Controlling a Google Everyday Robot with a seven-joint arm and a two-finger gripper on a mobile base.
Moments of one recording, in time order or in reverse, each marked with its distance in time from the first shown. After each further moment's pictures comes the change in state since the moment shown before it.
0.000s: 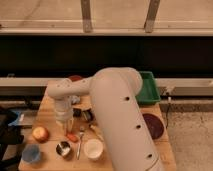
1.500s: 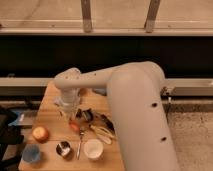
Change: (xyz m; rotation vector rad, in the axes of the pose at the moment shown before) arm 0.009 -0.032 -0.082 0.055 -0.245 0.123
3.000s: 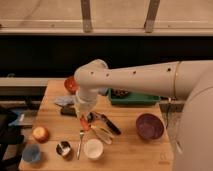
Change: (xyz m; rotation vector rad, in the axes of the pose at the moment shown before) arm 0.094 -0.009 -0.097 -0.027 -0.169 0.223
